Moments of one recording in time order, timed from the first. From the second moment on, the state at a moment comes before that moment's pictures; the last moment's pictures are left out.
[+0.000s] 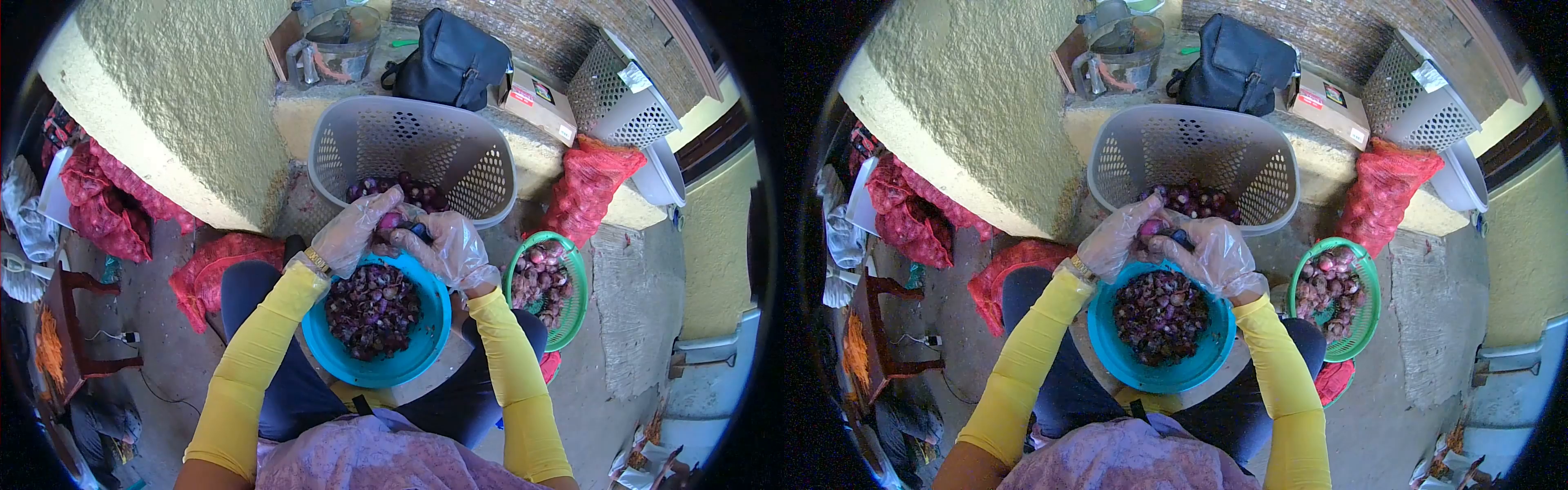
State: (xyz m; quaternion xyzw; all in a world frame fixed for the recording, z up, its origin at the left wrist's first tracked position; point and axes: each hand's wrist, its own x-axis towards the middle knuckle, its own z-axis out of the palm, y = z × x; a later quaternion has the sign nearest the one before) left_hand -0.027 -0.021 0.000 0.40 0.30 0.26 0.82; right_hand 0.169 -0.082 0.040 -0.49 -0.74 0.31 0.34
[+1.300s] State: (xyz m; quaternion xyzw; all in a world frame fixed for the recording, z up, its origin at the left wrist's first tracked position) left_hand -0.022 -0.022 -0.011 0.37 0.31 0.29 0.83; right_hand 0.163 -0.081 0.027 -0.52 -0.78 0.16 0.32
